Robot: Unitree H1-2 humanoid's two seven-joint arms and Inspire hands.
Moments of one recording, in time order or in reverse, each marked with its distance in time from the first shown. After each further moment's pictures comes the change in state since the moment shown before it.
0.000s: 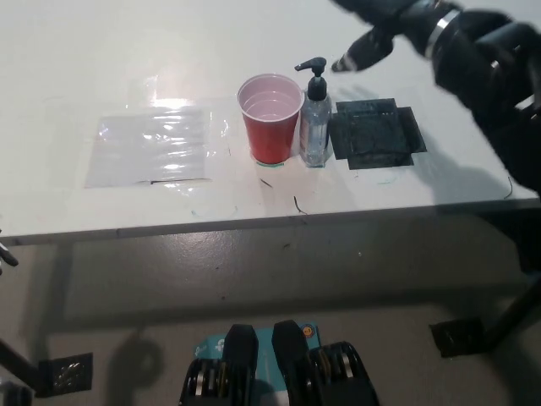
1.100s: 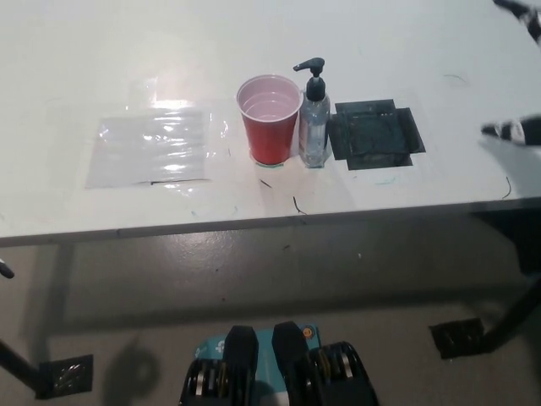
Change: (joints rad) left_arm 0.031 -0.009 0.024 -0.001 0.003 0.000 -0.016; right_arm 0.598 -0.124 -0.470 -0.602 0.180 0.272 0.066
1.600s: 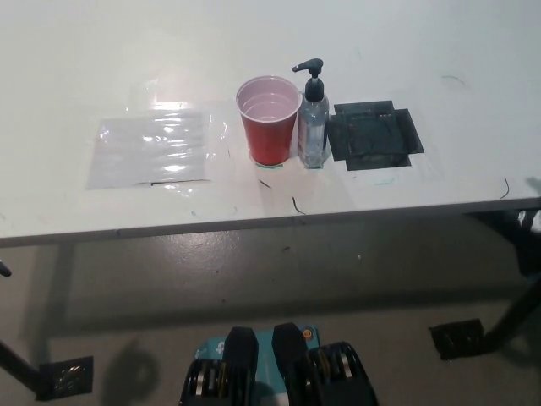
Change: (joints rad) left_arm 0.000 -0.018 0.025 0.000 0.000 0.000 0.000; right_arm 0.276 0.122 -0.133 0.055 0.086 -0.013 -0.129
